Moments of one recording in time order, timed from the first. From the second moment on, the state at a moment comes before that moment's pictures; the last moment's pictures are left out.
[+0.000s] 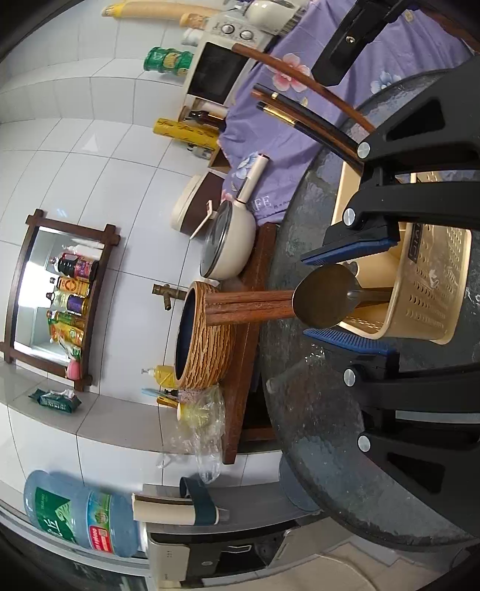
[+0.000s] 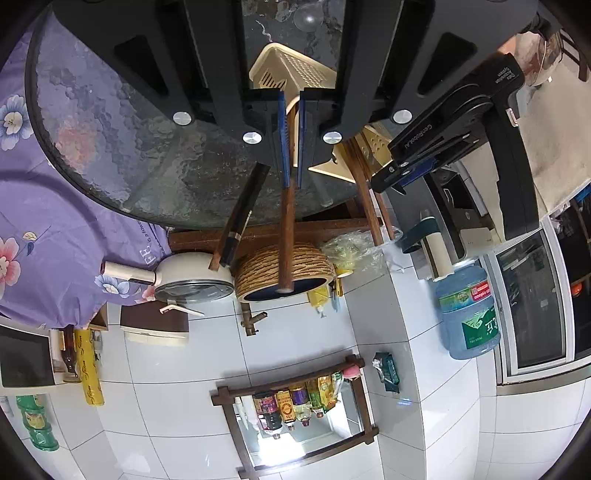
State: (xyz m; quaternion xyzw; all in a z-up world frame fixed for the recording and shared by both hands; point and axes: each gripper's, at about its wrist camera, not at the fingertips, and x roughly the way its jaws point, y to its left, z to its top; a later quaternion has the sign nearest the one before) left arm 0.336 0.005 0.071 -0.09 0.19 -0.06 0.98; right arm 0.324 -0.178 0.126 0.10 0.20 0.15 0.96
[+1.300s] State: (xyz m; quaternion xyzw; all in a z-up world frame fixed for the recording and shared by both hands) left arm 0.207 -0.024 -0.056 0.06 0.37 -0.10 0.92; right arm 0.258 -0.185 -0.021 0.08 0.40 0.10 0.91
